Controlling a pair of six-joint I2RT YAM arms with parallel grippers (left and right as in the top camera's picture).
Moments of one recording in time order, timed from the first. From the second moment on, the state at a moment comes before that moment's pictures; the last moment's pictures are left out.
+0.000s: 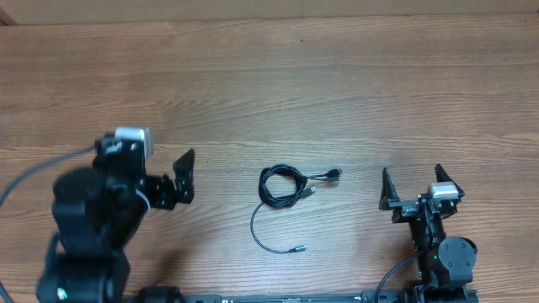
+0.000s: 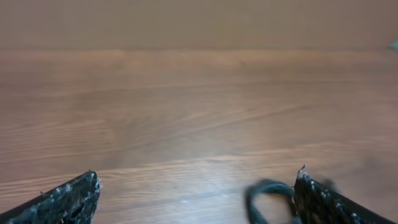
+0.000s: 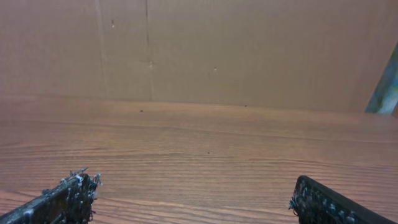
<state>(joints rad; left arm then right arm) -0.01 0.79 1.09 -0.84 0.26 -0.06 0.05 0.01 0.02 -0.03 -0.02 -0.03</state>
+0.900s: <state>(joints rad) -0.24 1.36 1.25 -1.02 0.41 -0.53 0.05 0.01 0.02 -0.03 -0.02 -0.03</state>
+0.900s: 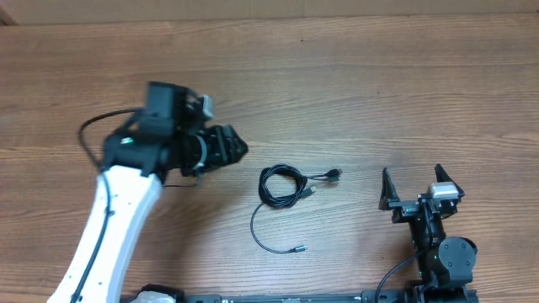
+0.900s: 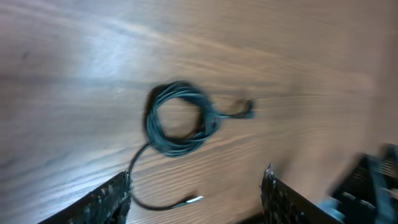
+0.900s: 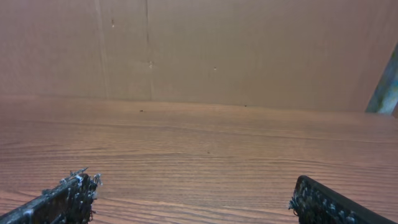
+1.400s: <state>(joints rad) -0.61 1.72 1.25 -0.98 -0.05 -1.11 0.05 0.01 0.02 -0.03 -0.02 -0.03</state>
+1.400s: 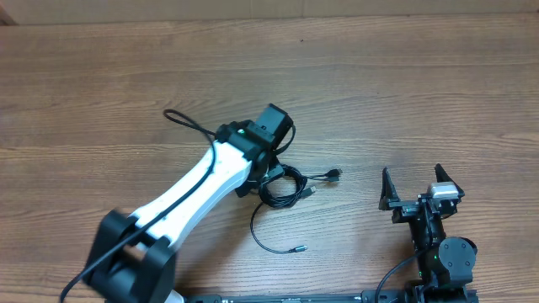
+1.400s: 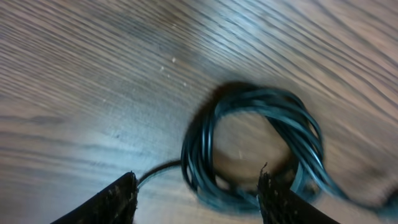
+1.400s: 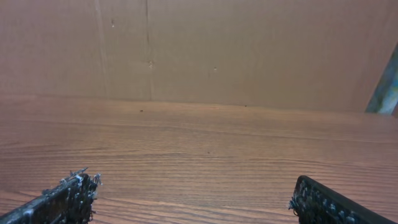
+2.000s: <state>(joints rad) -0.61 1.90 1.25 -0.89 -0.04 -1.19 0.05 0.01 0.02 -0.03 -0.02 -0.03</state>
